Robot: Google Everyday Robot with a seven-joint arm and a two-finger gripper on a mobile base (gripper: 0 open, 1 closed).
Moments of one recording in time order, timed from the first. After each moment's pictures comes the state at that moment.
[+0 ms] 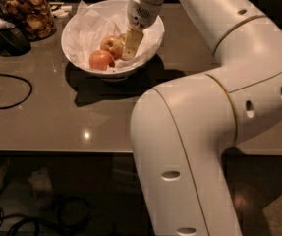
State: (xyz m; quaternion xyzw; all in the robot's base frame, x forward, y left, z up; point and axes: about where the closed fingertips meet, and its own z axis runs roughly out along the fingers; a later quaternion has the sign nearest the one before) arm 0.709 0.022 0.904 -0.66 0.73 0.10 0.16
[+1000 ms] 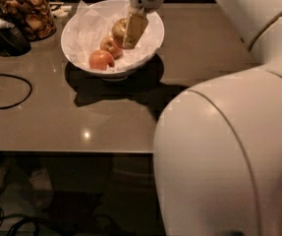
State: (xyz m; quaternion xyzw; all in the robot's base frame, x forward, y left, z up) arm 0.669 0.018 0.964 -0.68 0.70 0.08 0.20
